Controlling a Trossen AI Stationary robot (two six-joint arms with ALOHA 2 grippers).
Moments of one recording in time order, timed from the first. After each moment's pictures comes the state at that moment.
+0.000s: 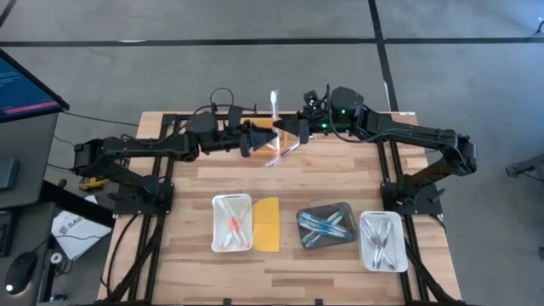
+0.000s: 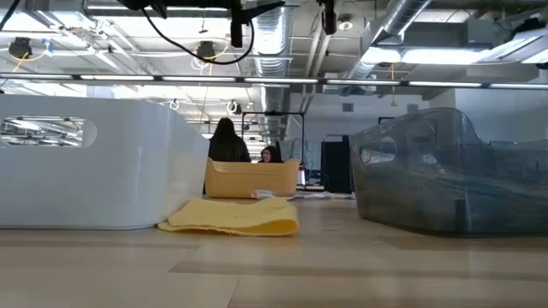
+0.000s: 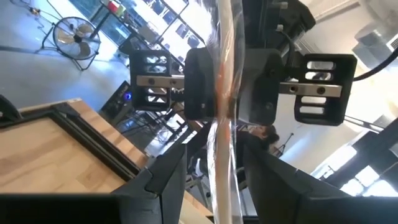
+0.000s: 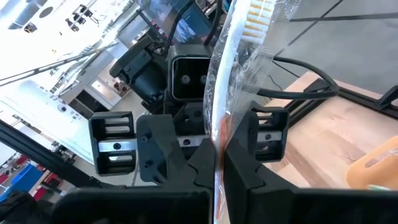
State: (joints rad) left arm 0.22 1.34 0.96 0.50 0.09 -0.75; right arm -0.28 1.41 1.32 -0.01 -0.22 0.68
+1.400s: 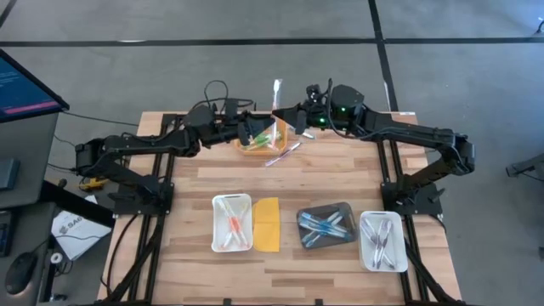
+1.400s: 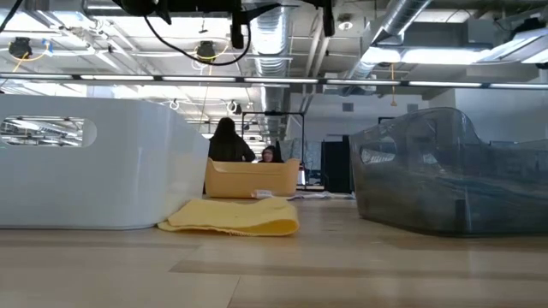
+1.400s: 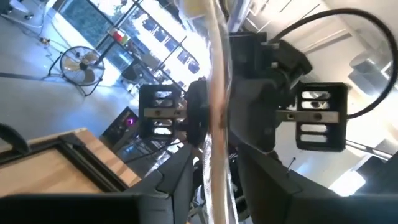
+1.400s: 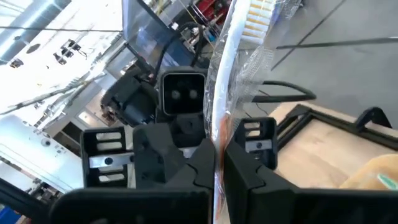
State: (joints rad) left arm 0.30 1.36 0.96 0.60 0.08 -0.76; right arm -0.30 1.43 1.32 0.07 -0.11 0.72
